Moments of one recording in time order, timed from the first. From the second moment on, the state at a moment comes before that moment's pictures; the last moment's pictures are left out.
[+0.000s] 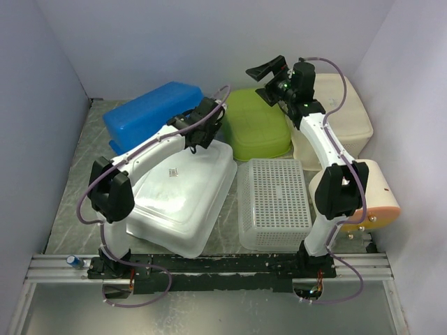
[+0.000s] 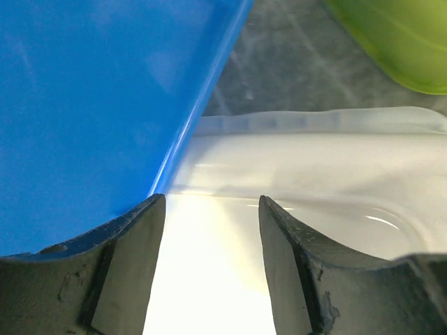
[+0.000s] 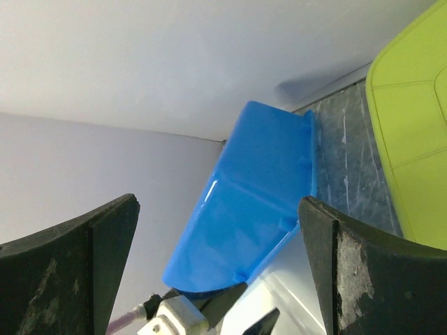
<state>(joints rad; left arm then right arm) -0.71 1.90 1.74 -0.67 -0.52 0.06 0.18 1.81 1.67 -0.06 -0.33 1.07</state>
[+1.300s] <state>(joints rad) 0.08 1.68 1.63 -0.56 0.00 -0.22 0.43 2.27 2.00 -0.26 -0.34 0.81</state>
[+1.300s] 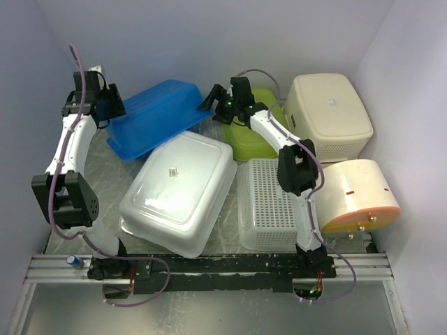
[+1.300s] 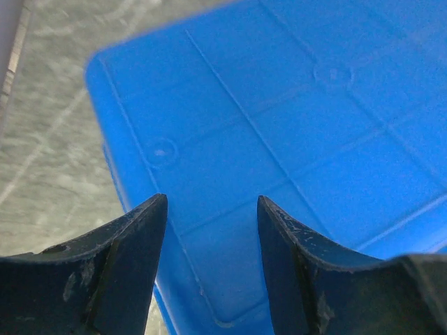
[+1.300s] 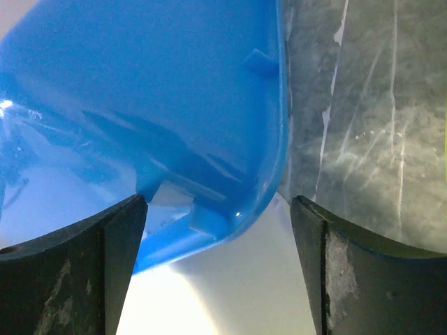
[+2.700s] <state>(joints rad) -0.21 1.62 1.49 -0.61 0.02 -0.23 0.49 2.06 1.74 -0.21 -0.41 0.63</state>
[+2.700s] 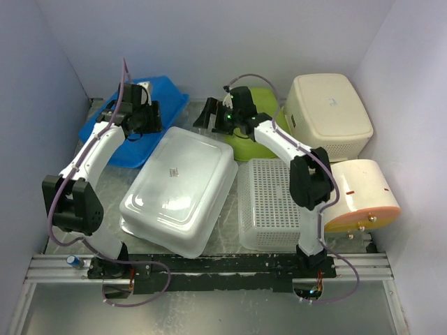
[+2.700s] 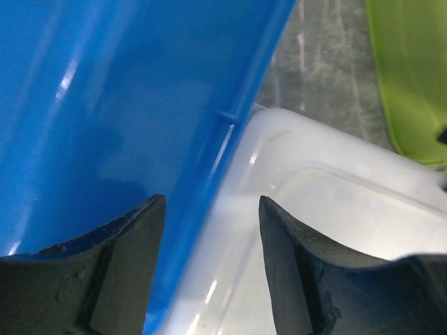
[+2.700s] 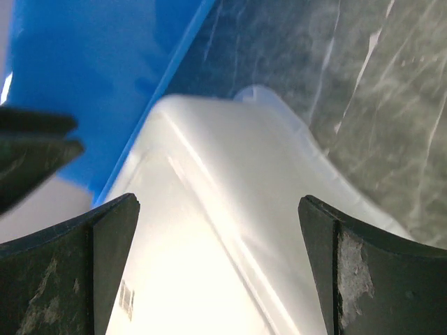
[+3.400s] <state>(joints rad) -0.25 1.47 1.45 -0.56 0.08 -0.21 0.50 1.75 1.47 -0.28 -0.22 0.52</state>
